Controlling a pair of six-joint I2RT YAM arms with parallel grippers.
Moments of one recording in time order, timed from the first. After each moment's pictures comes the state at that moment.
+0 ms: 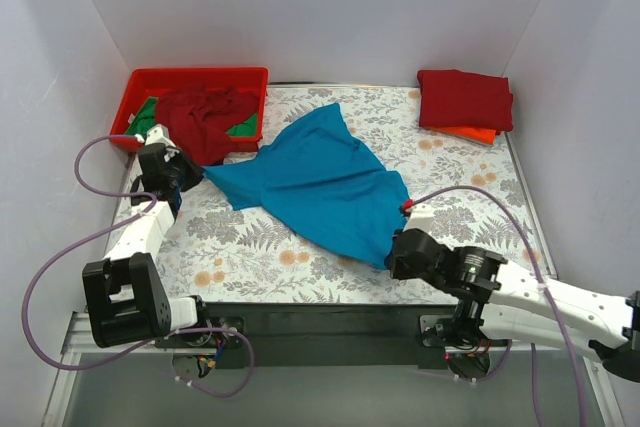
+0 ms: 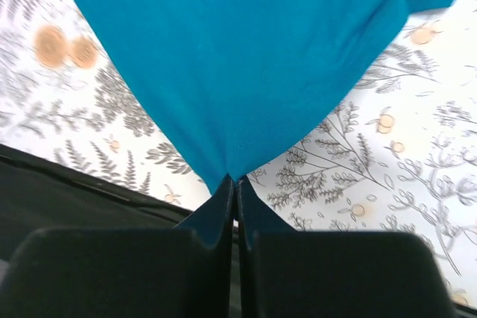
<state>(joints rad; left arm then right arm) 0.17 1.28 0.73 0.02 0.18 -0.43 1.15 0.79 0.55 -0.66 0.39 0.87</state>
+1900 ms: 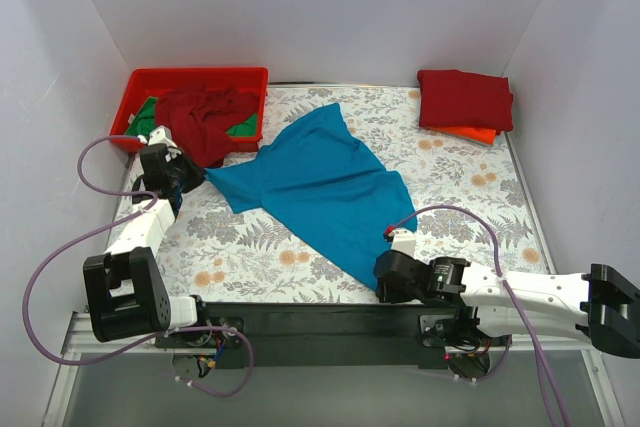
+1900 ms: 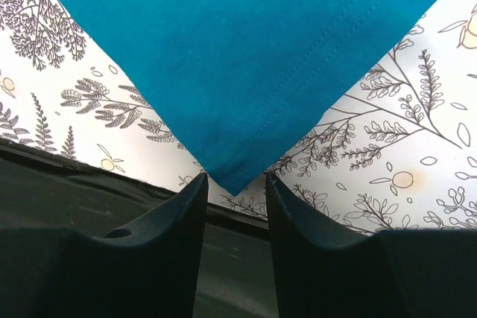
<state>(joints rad) 0.17 1.32 0.73 0.02 0.20 -0.43 1.25 0.94 0.42 -0.59 0.29 1.02</state>
